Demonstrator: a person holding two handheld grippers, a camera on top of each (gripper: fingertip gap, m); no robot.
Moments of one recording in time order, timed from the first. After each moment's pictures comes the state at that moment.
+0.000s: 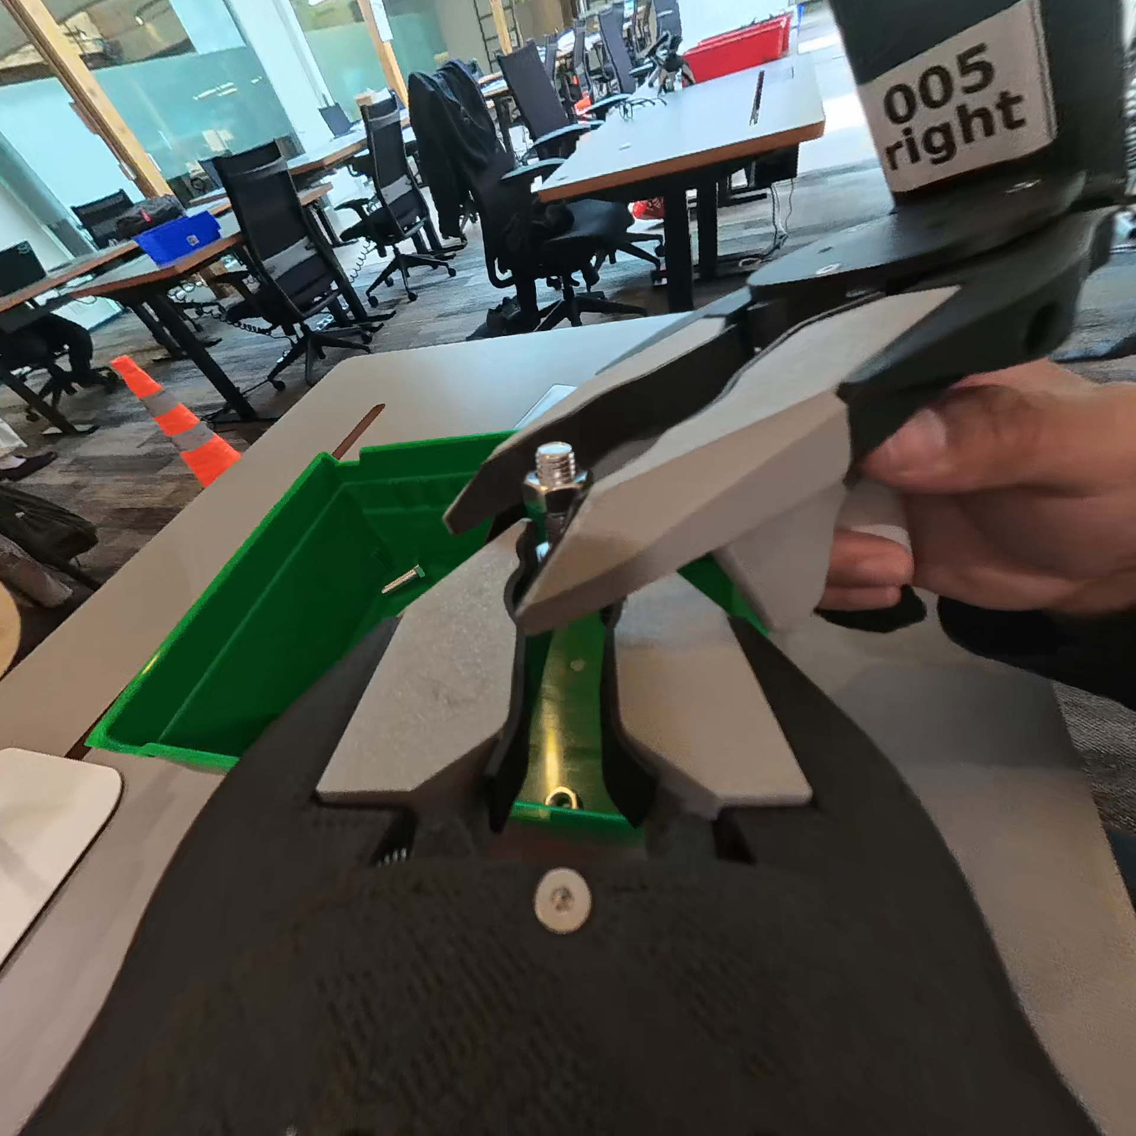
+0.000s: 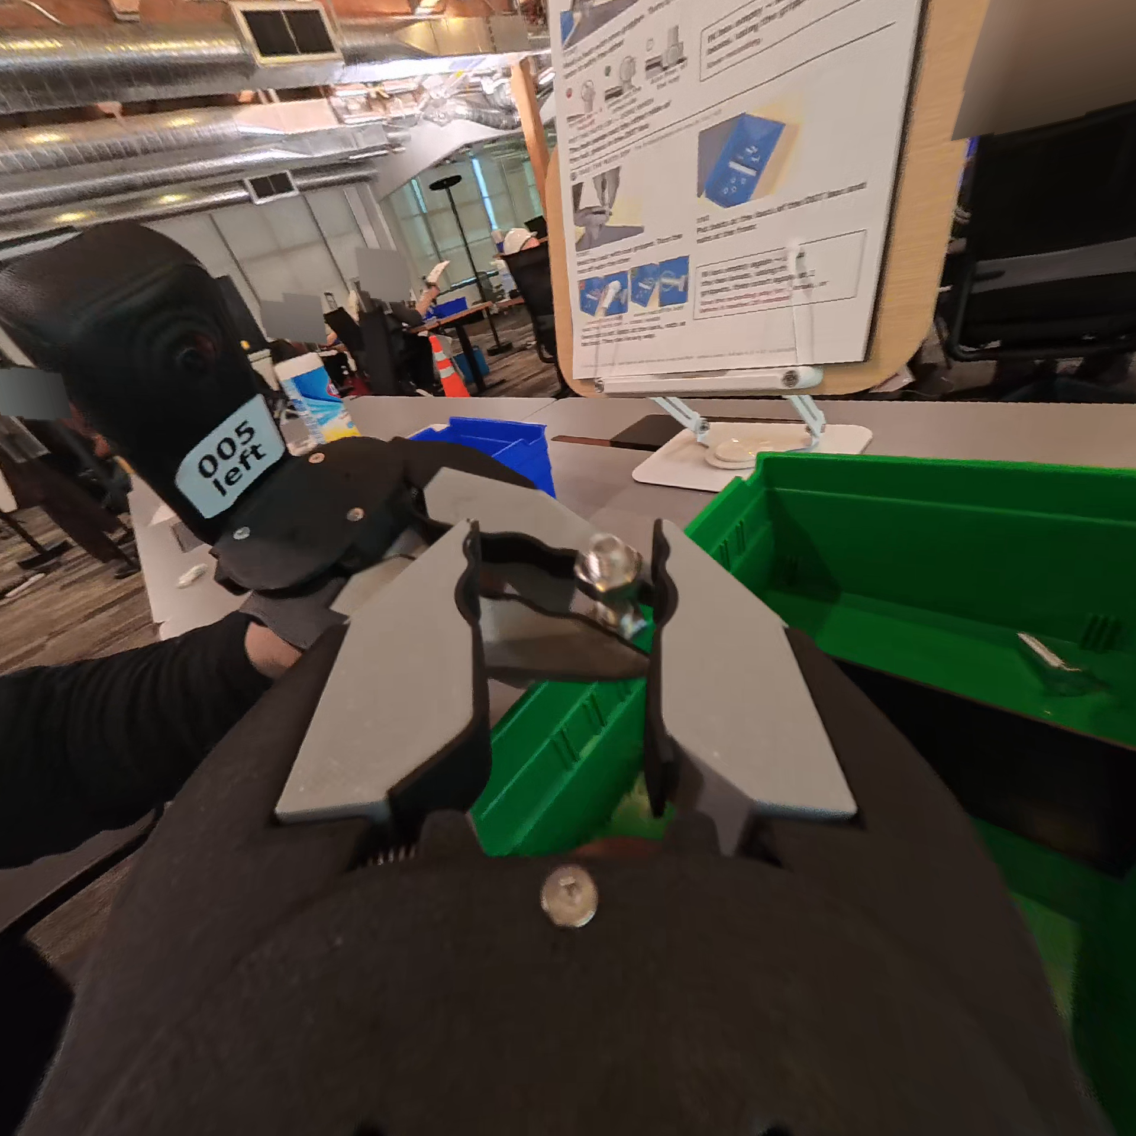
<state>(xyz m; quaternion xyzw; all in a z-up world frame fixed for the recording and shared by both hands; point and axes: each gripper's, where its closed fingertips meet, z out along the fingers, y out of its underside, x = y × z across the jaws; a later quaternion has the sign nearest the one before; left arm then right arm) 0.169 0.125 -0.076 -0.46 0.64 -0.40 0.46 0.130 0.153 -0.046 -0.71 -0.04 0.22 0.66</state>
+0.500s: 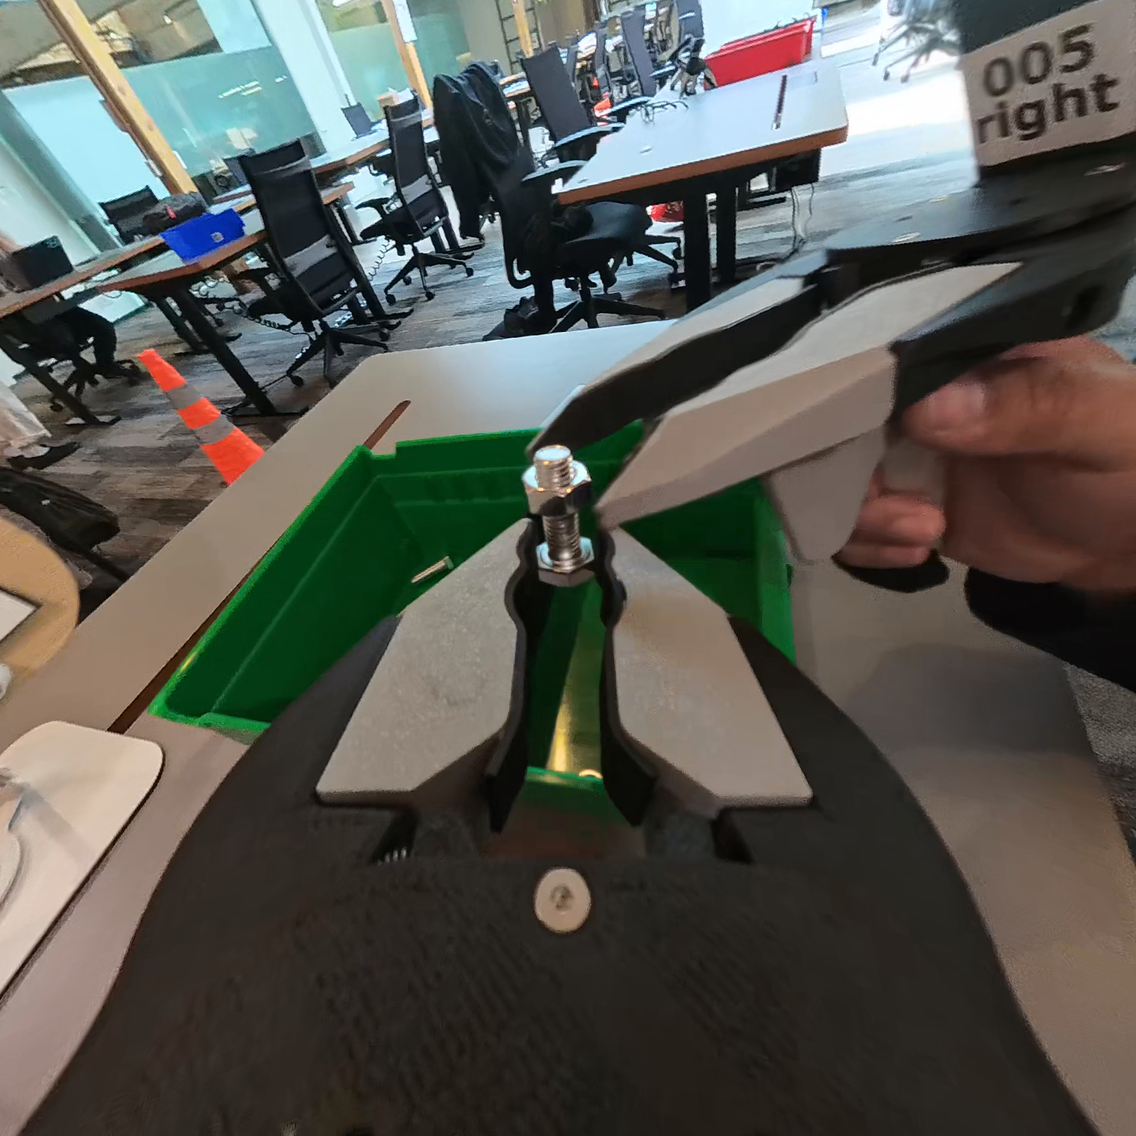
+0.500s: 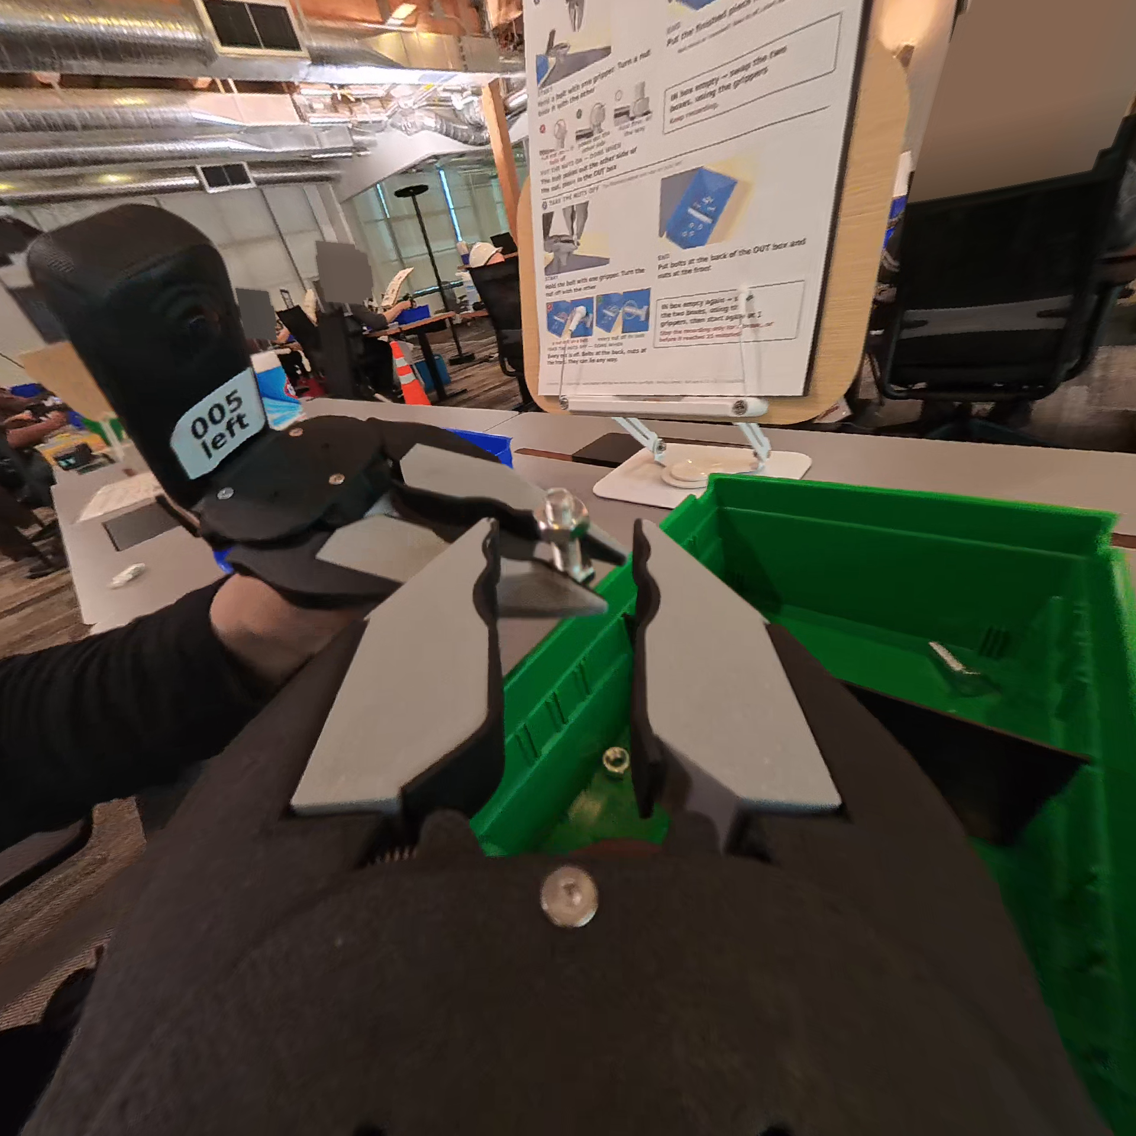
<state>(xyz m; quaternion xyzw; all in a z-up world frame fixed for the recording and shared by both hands) 0.160 0.141 -0.068 -0.47 0.64 -0.39 0.47 0.144 0.144 -0.039 -0.71 -0.04 0.18 0.68</state>
